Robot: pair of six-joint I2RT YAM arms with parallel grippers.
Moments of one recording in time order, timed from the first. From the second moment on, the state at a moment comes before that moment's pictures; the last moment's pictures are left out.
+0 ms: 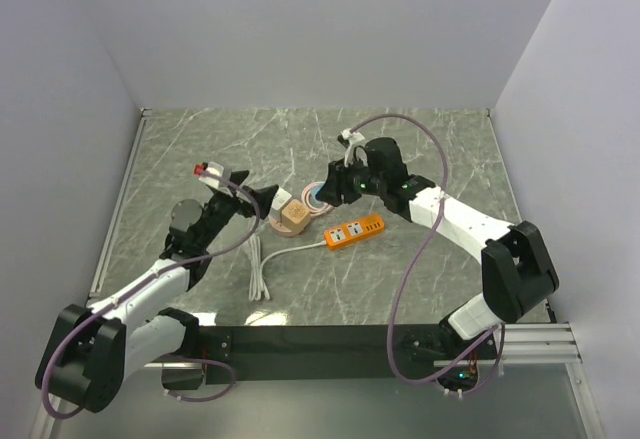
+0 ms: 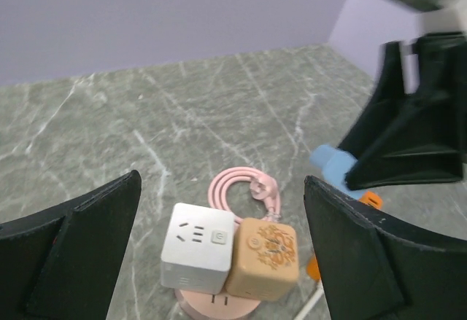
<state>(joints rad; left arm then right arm) -0.35 1.05 0.38 0.76 0.21 -0.25 0.57 1.52 1.06 -0.07 -0.38 0.23</state>
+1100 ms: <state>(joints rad) -0.50 1.01 0.44 0.70 1.03 0.11 0.61 1.48 0.80 0.59 -1.21 0.60</state>
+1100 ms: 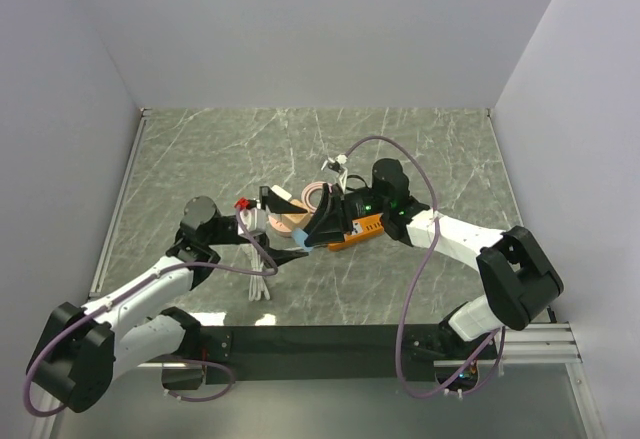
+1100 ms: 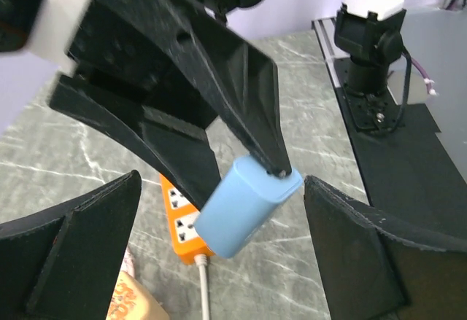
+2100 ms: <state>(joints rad) -0.53 0.99 0.44 0.60 0.99 0.18 0.62 1.53 0.79 0.72 -1.27 0.67</state>
